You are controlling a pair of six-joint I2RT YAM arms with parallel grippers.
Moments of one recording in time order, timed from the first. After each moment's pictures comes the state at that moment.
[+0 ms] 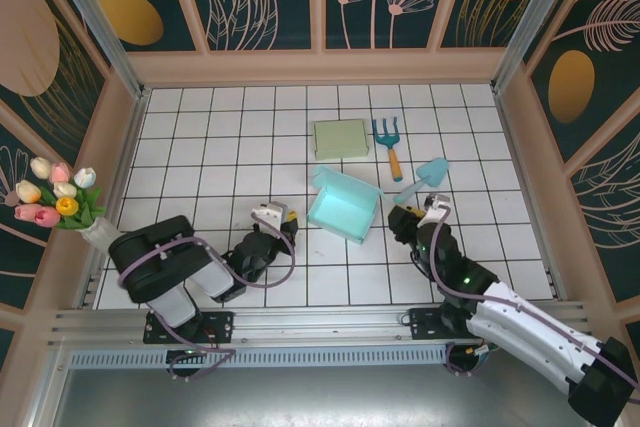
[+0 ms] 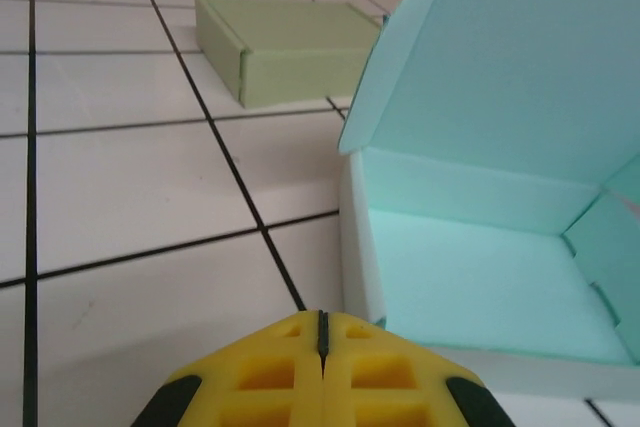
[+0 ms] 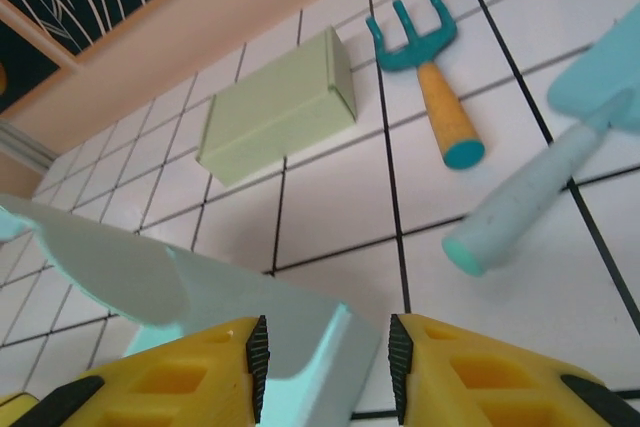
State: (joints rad) left arm -0.97 1.61 0.16 1.20 -0.41 -0.37; right arm 0.79 0.51 0.22 -0.07 0.47 0.75
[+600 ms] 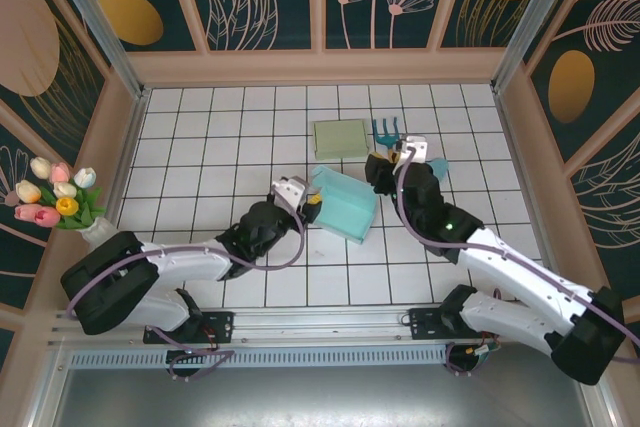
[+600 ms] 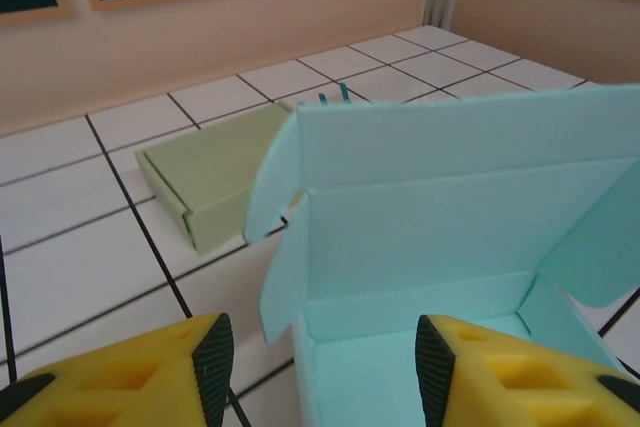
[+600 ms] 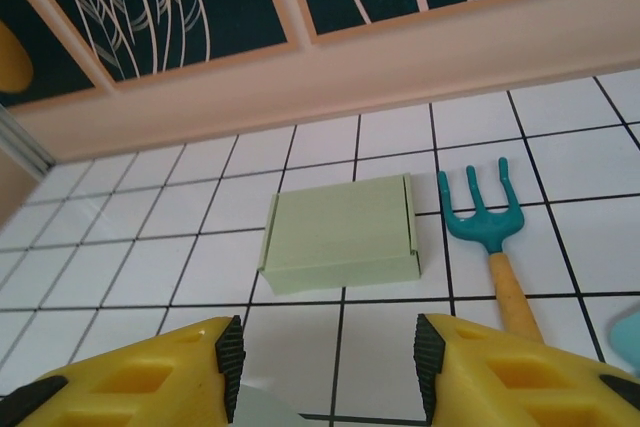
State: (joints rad) left arm -0.88 1.37 0.44 0.71 -0.23 -0.08; right arm 0.78 0.97 0.74 -0.12 0.48 0.45
